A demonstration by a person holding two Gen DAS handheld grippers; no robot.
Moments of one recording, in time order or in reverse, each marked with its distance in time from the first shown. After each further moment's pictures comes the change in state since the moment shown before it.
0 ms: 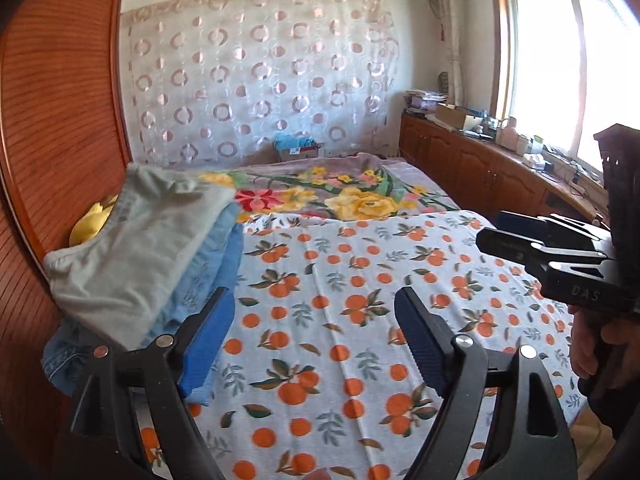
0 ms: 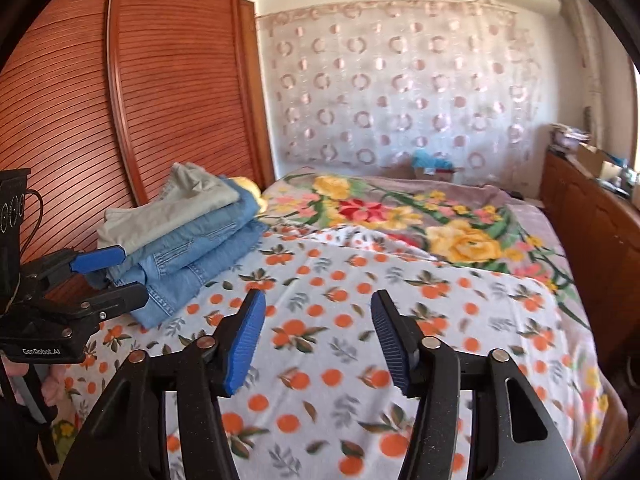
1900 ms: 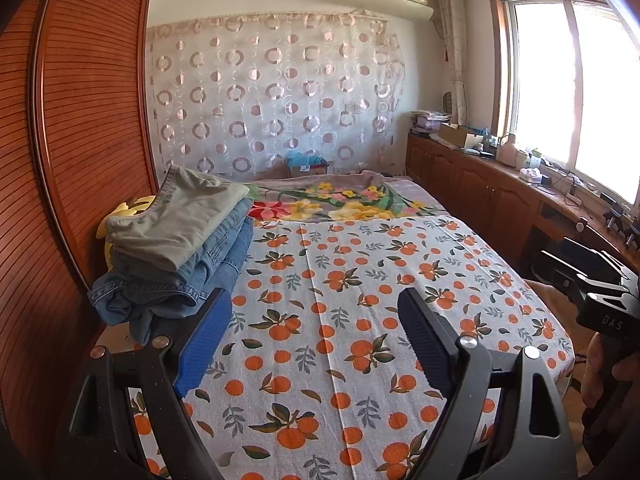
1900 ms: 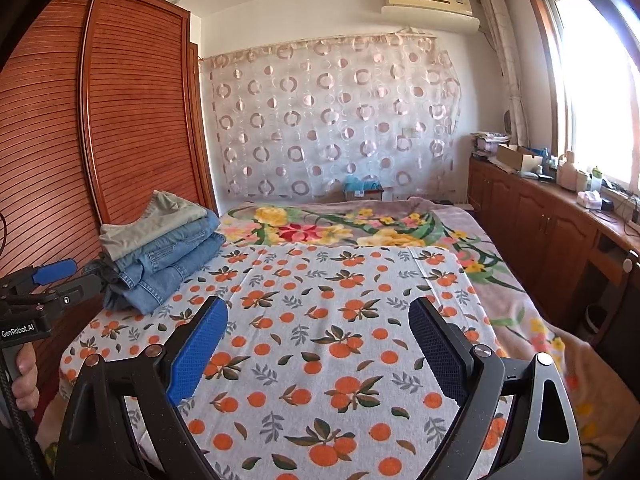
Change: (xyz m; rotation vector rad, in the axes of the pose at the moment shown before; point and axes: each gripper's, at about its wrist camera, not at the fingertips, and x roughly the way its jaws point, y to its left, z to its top) left arm -0.097 -0.031 -0.049 -0.032 -0.074 0.055; right arm -0.141 0.045 -0.077 0.096 -0.117 -0.186
